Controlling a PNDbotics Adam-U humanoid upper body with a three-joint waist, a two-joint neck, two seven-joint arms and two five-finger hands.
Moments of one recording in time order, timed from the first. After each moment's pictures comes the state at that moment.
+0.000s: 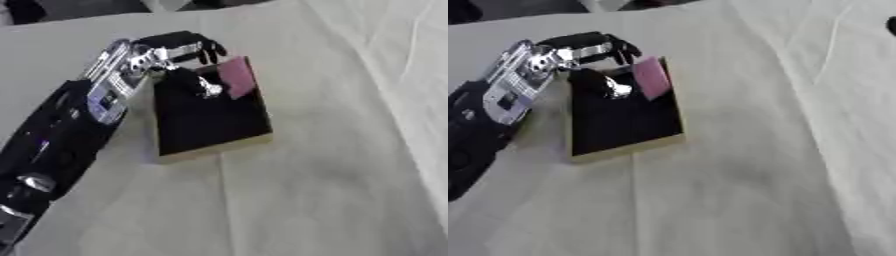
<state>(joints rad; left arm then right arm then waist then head) -1.06 0.37 -0.38 -1.23 -0.62 0.04 -0.59 -0.30 -0.33 -0.14 -1.98 -0.32 -0.34 0.03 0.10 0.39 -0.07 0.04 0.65</state>
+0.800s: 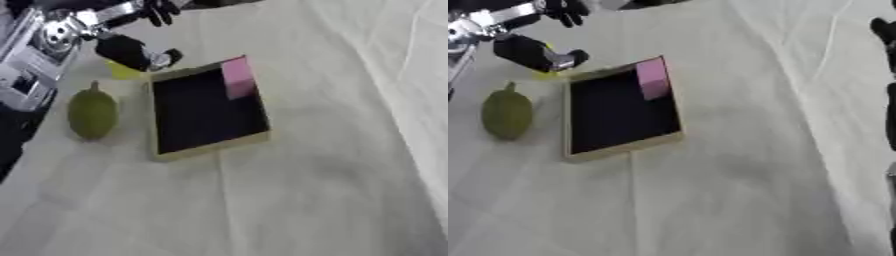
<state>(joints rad) -0.99 0.60 -0.28 -1.42 -0.48 0.08 -0.57 -0.27 -0.35 -0.14 -1.98 -0.32 -0.35 0.01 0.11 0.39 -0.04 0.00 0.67</state>
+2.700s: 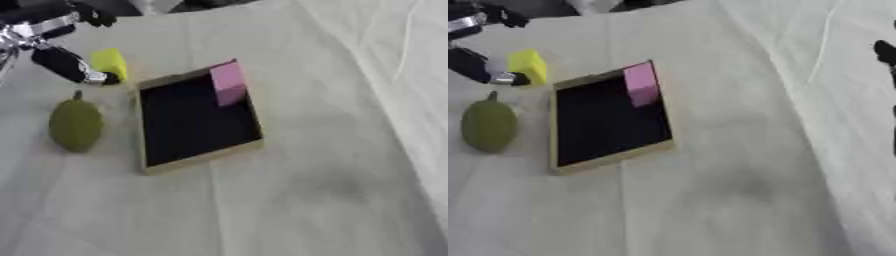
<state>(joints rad) -0.98 0.71 -0.19 -1.23 -0.58 -0.10 -0.56 -0.28 -0.35 -0.13 -1.98 -0.28 -0.35 0.03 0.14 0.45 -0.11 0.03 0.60</state>
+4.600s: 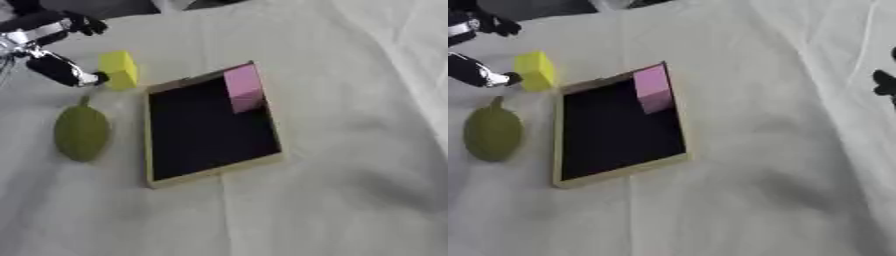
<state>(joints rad) -1.02 0.74 -0.12 -1.17 -0.53 -0.08 -0.53 -0.31 -0.32 -0.12 -1.98 -0.23 -0.32 0.06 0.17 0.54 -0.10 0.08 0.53</state>
